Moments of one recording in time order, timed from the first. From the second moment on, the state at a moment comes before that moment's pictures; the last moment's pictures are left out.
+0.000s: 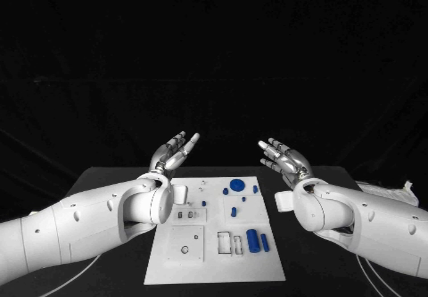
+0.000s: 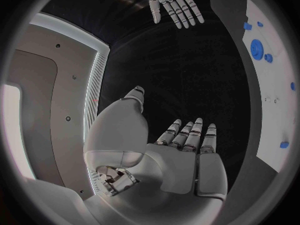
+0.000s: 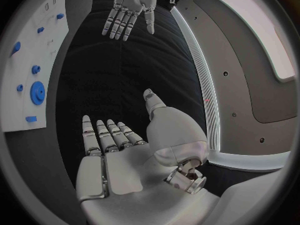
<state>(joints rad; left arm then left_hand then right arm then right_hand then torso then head) 1.13 -0.73 -0.03 1.49 0.01 -0.63 0.50 1.10 -0.09 0.06 0.28 0.16 0.19 0.14 0.02 0.02 0.14 0.20 0.02 0.02 0.24 0.19 0.03 0.03 0.13 0.07 0.27 0.01 0.02 1.08 -0.78 0.01 1.50 -0.08 -0.55 0.42 1.01 0.16 0.01 -0.07 0.21 0.18 0.13 0.02 0.02 0.20 0.19 0.02 0.02 0.18 0.19 0.02 0.02 0.06 0.27 0.28 0.03 0.03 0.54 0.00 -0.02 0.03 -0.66</state>
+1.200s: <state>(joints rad) 1.14 -0.97 -0.03 1.77 0.04 -0.45 0.51 1.31 -0.01 0.07 0.21 0.16 0.99 0.20 0.14 0.07 1.08 0.14 0.15 0.08 1.22 0.09 0.28 0.24 0.18 0.99 0.19 0.40 0.17 1.25 -0.75 0.02 1.34 -1.04 -0.33 0.23 1.30 0.05 0.18 -0.29 0.21 1.01 0.18 0.10 0.07 1.17 0.11 0.09 0.07 1.32 0.04 0.20 0.12 0.16 1.22 0.13 0.43 0.17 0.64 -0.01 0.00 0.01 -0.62</state>
